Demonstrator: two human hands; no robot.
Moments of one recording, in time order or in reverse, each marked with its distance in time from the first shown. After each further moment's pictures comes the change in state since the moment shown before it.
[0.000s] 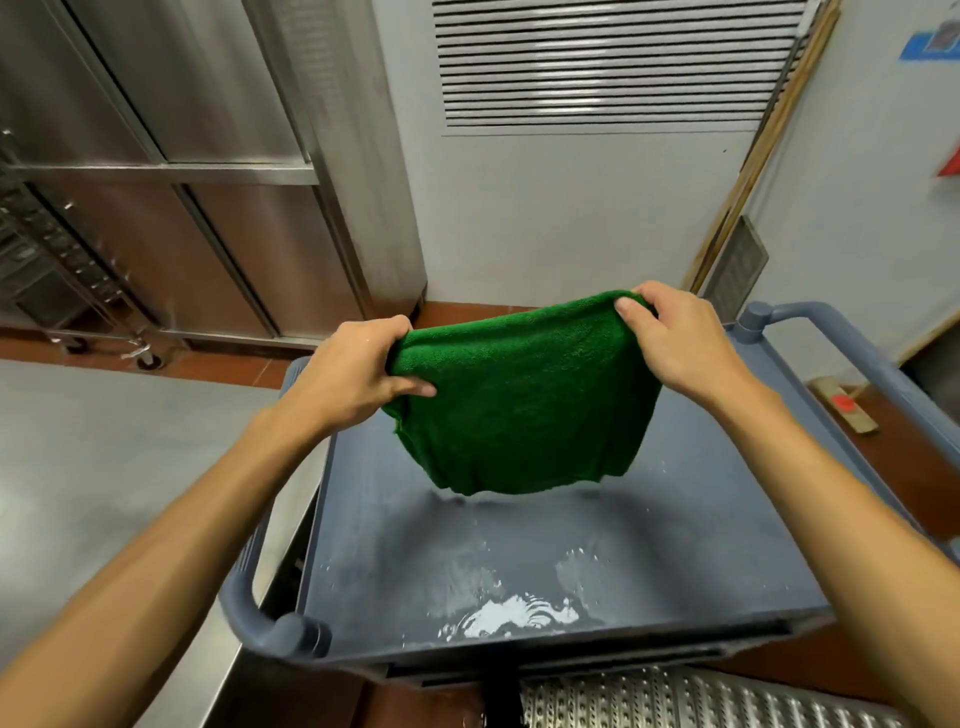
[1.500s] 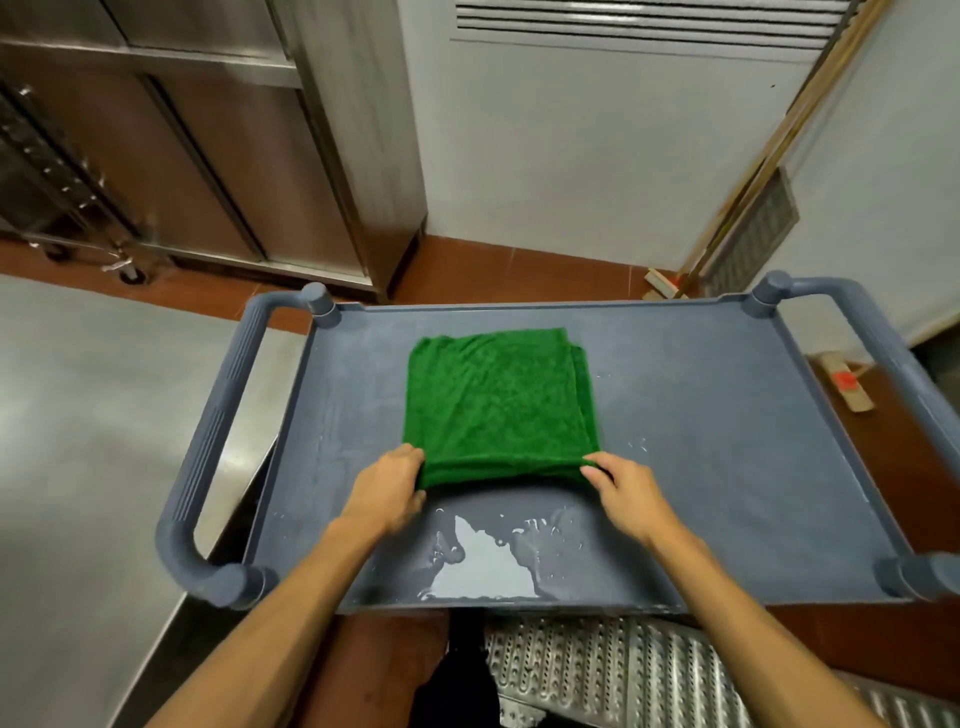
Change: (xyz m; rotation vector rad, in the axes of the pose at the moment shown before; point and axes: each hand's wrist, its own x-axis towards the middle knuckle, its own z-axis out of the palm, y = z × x) left_hand -0.081 -0.014 0.219 0.101 -0.436 -0.429; right_hand -0.103 0.169 0.142 0.052 -0.417 0.259
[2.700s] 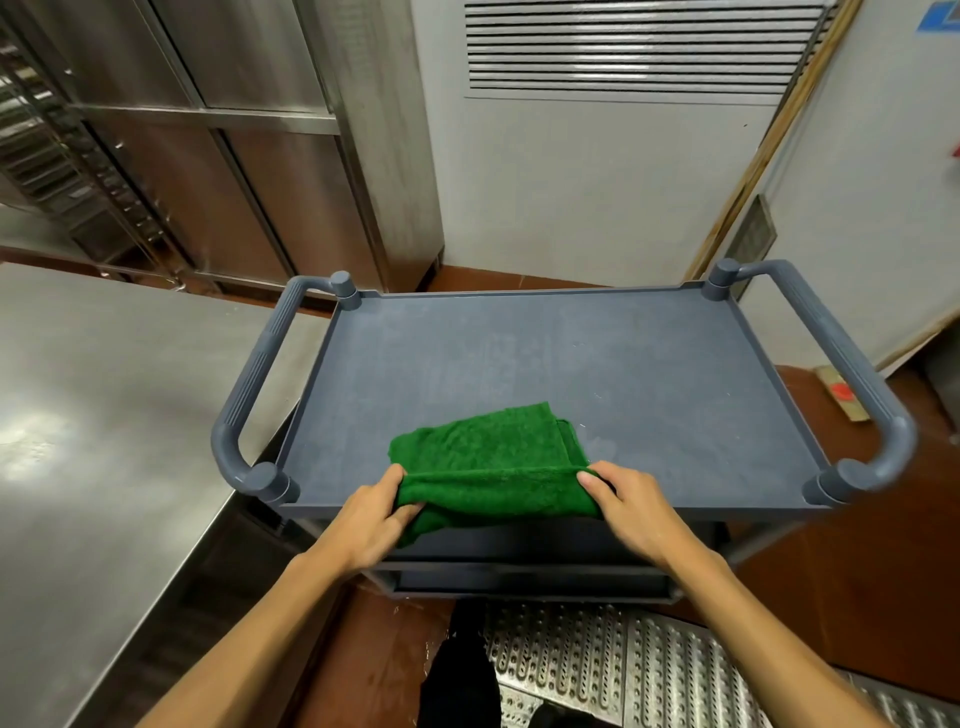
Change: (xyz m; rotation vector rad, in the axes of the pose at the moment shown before) left_hand -0.186 0.044 0.021 -0.355 0.058 0.006; right_hand -0.164 0.017 -0.031 0.020 -0.048 -0.138
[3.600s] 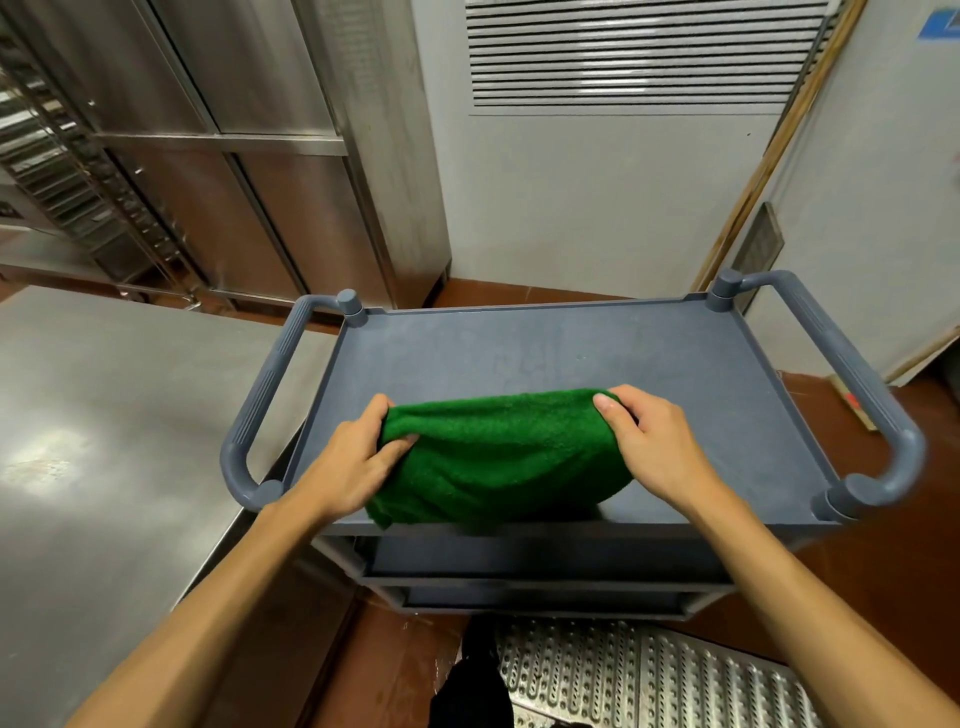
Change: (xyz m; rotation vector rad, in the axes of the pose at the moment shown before) left_hand 0.017 0.055 -0.078 -0.097 0.206 0.147; right_hand 0.021 -0.064 -0.073 0.109 0.280 -0.180
